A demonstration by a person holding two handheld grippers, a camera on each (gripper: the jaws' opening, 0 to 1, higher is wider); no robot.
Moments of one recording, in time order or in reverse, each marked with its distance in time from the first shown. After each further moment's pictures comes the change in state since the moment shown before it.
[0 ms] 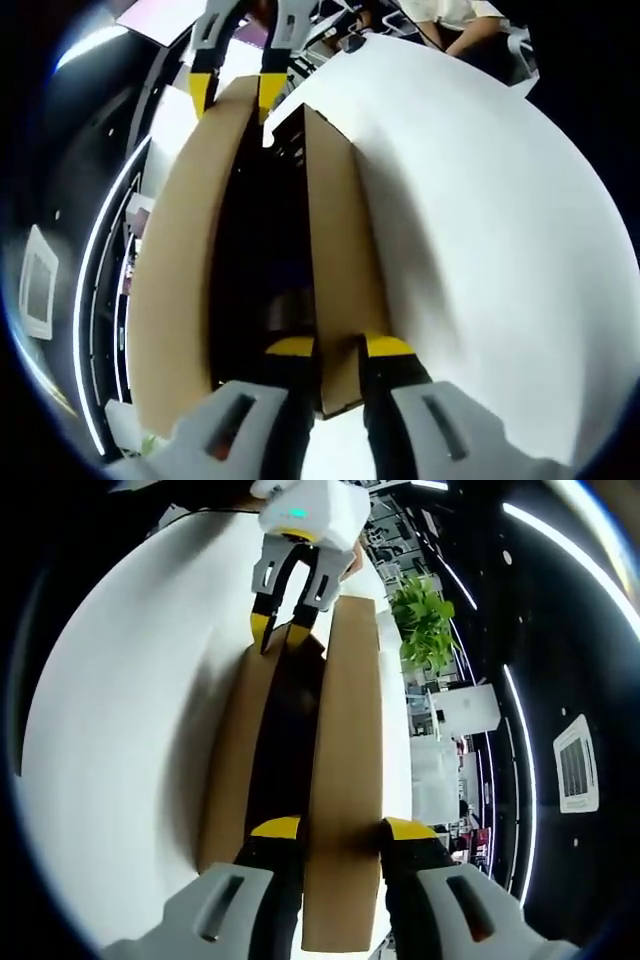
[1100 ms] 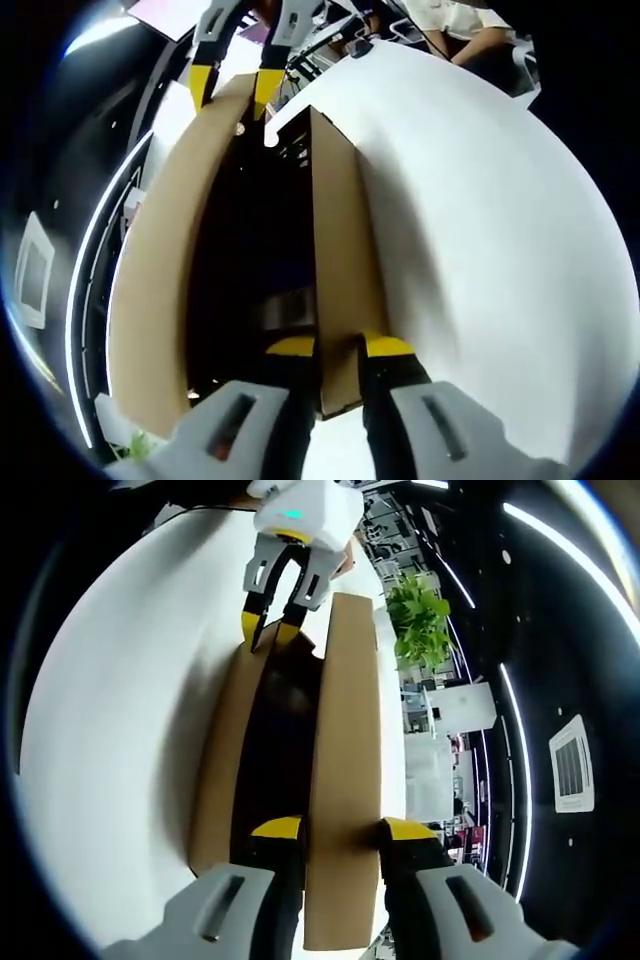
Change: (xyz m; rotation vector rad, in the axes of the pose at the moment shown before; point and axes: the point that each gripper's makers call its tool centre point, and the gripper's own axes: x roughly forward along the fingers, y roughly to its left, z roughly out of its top) left arm 0.001 0.000 0.000 -0.042 -0.023 -0.019; right arm -0.002 -0.012 -0.002 -0.005 0.018 -0.018
